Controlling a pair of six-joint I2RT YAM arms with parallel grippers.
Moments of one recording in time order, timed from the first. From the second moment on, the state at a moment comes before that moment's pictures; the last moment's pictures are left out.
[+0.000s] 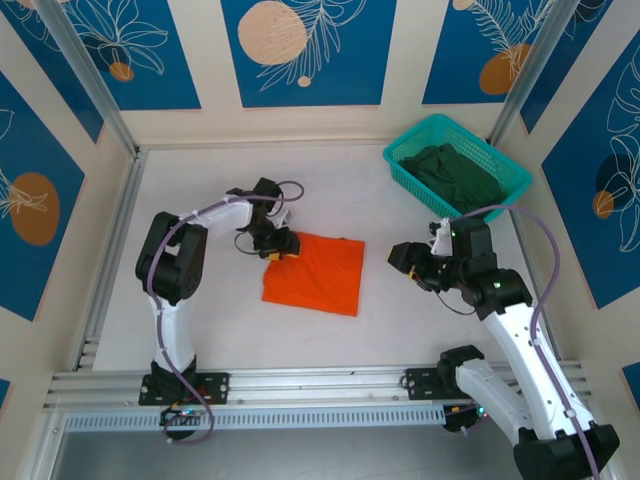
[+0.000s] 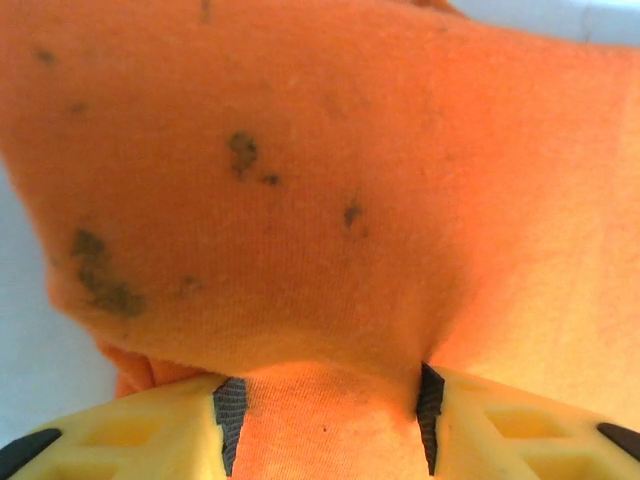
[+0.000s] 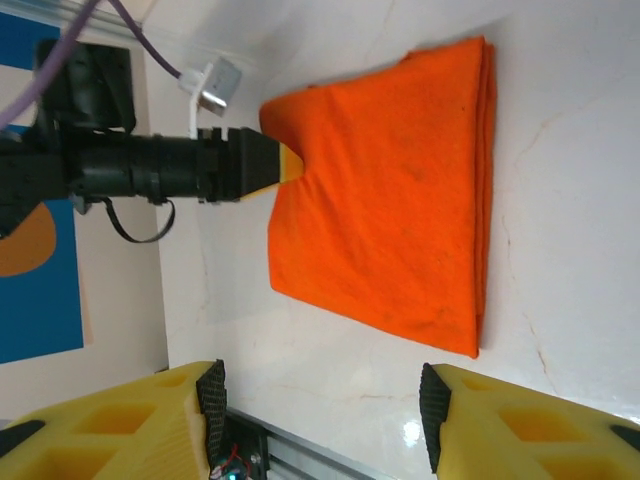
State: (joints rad) left arm -0.44 2.02 1.41 -0.80 0.39 -0.34; right arm 0.22 0.78 0.82 -0.83 -0.52 0.77
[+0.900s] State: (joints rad) left arm -0.45 2.03 1.52 -1.00 0.15 -0.23; right arm 0.24 0.93 0.92 -0.91 -0.45 0.67
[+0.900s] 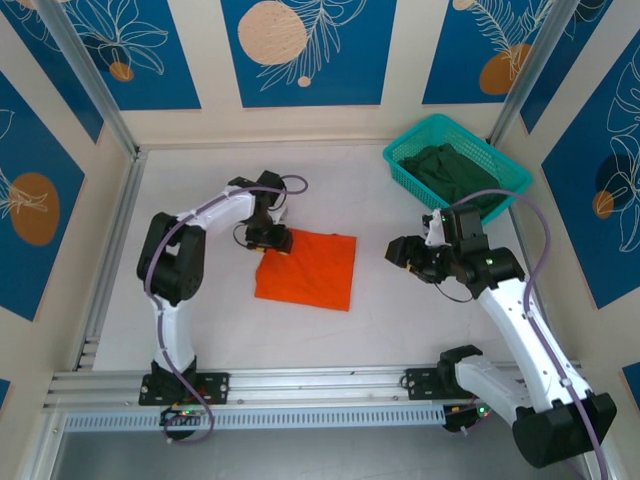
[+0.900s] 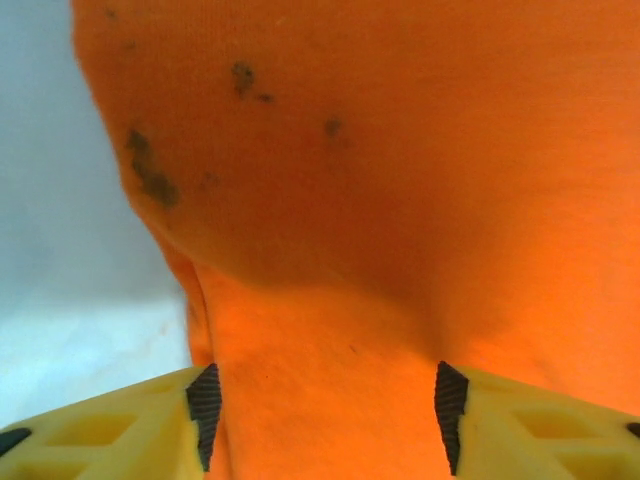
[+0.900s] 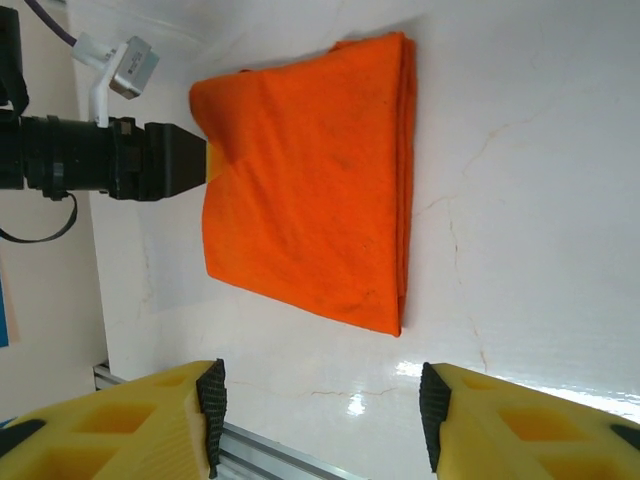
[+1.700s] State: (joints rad) left arm -0.11 2.29 1.98 -1.06 -0.31 -0.07; right arm 0.24 1.02 1.13 -1.10 -0.45 0.68
